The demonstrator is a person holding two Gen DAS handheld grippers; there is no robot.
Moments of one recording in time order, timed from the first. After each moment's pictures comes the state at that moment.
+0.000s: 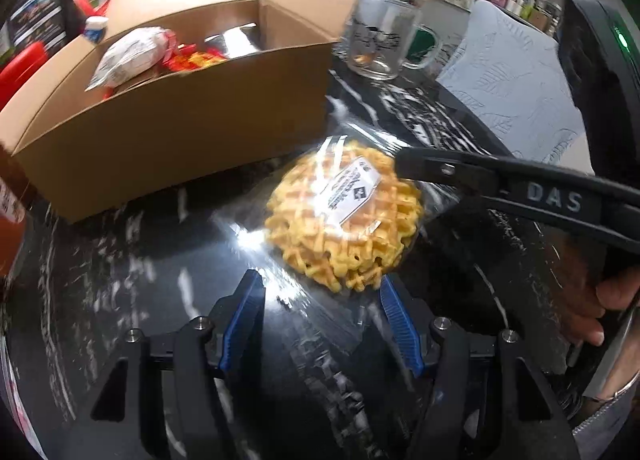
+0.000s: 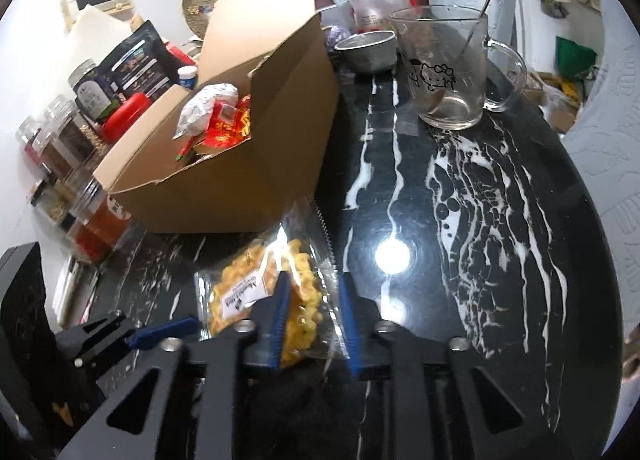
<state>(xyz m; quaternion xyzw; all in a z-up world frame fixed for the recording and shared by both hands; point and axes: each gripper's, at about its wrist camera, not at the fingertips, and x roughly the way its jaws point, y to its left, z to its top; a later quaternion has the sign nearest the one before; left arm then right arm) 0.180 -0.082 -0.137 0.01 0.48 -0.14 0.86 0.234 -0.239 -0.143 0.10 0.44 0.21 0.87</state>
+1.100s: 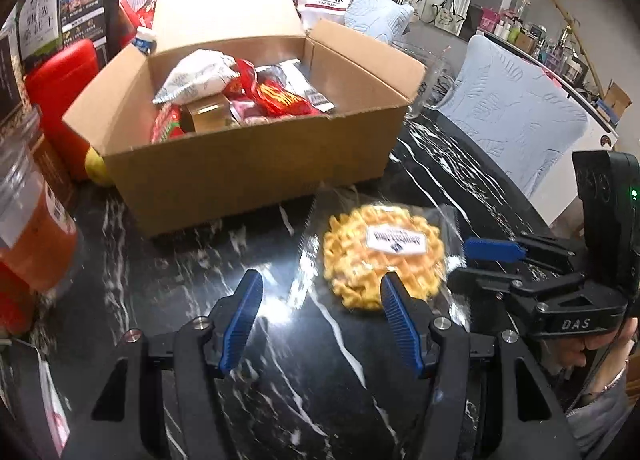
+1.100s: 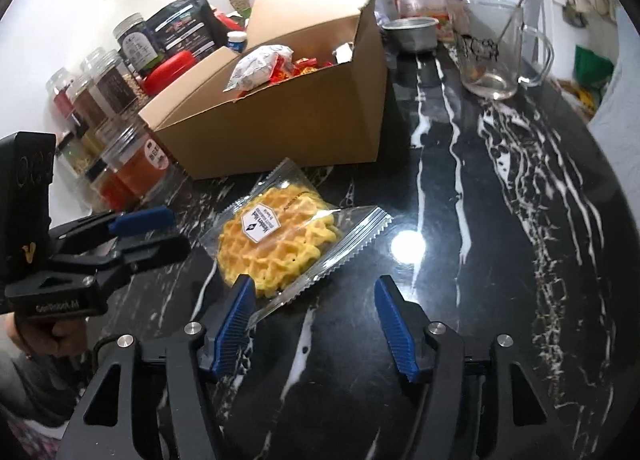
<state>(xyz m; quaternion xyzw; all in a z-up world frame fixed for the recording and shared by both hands) 0.177 0.005 -0.106 0.00 0.44 -0.18 0.88 0.185 -0.203 -0.153 0.07 0.45 0.25 0.86</state>
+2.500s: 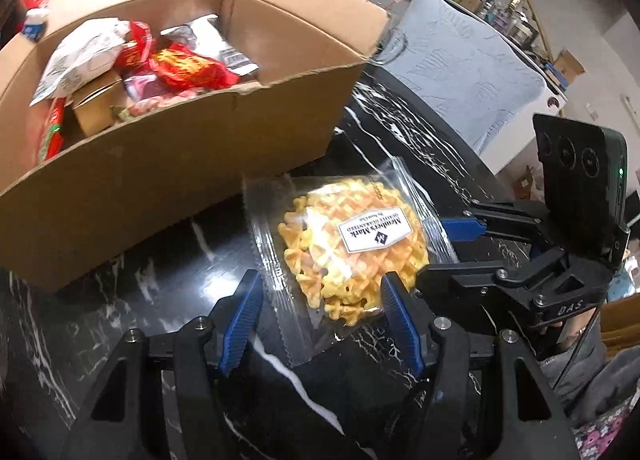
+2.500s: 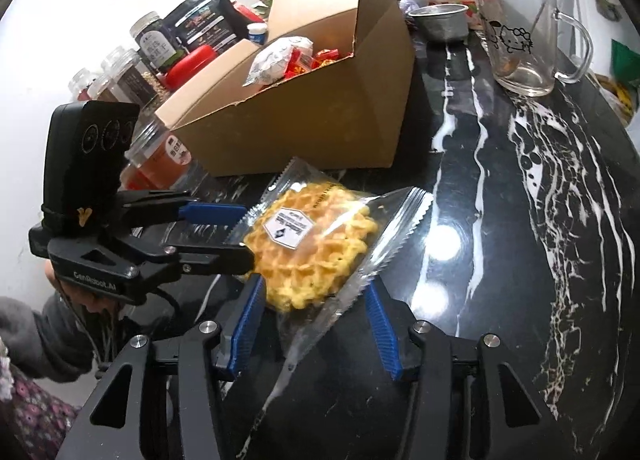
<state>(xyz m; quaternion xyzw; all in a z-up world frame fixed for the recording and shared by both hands) 0.229 -0.030 -0.136 0.00 0.51 -0.32 0.80 0.210 -0.212 -0.160 0.08 0.45 0.32 0.83</state>
